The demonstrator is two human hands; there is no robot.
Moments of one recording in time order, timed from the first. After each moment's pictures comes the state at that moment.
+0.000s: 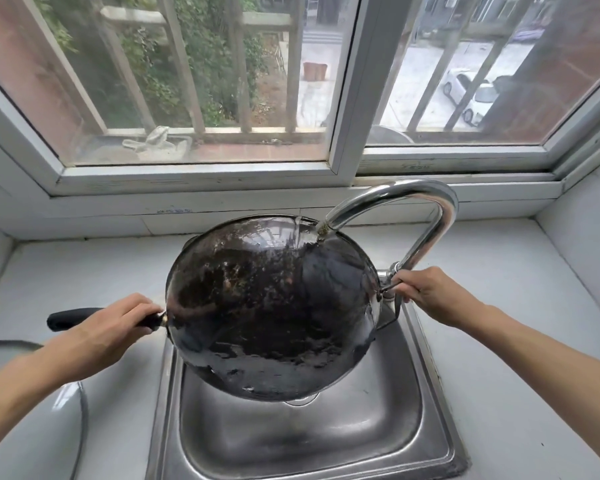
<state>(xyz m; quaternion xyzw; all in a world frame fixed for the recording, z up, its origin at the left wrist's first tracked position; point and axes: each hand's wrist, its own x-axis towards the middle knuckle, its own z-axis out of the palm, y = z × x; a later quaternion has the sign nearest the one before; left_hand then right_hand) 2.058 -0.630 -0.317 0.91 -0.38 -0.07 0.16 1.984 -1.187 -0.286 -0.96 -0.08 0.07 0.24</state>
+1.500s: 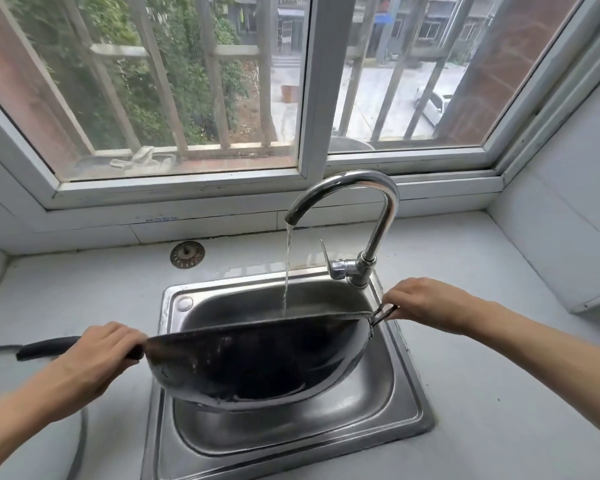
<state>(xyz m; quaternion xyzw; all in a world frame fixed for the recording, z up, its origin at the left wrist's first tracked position) 2.002 -0.622 -0.308 0.90 -0.43 0.02 0.07 1.910 -1.198 -0.253 -0.95 -0.30 0.01 0.03</state>
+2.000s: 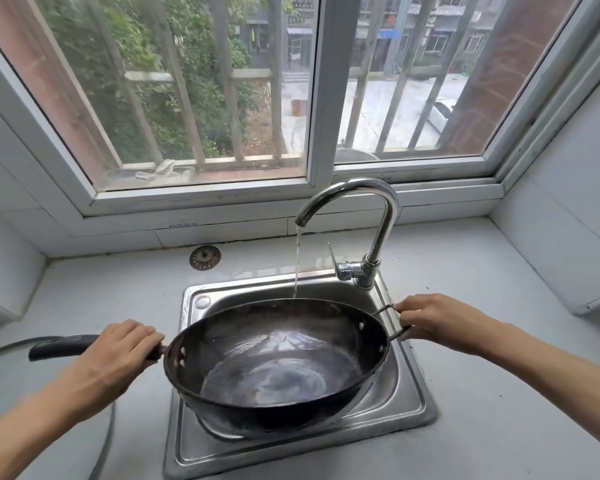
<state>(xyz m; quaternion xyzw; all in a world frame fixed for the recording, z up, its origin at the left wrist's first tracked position) 1.965 -0.627 -0.277 0.89 -0.45 0.12 0.00 1.865 -1.183 -0.233 -0.95 -0.31 -0.04 0.07</state>
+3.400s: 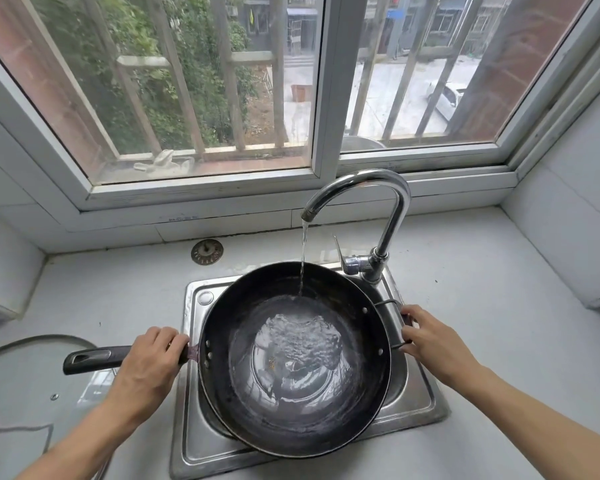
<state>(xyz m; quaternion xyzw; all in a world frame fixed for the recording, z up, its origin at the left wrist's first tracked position) 1.961 -0.659 -0.343 0.94 -0.32 0.10 0.02 1.838 -1.156 -0.311 -1.00 -0.05 0.00 0.03</state>
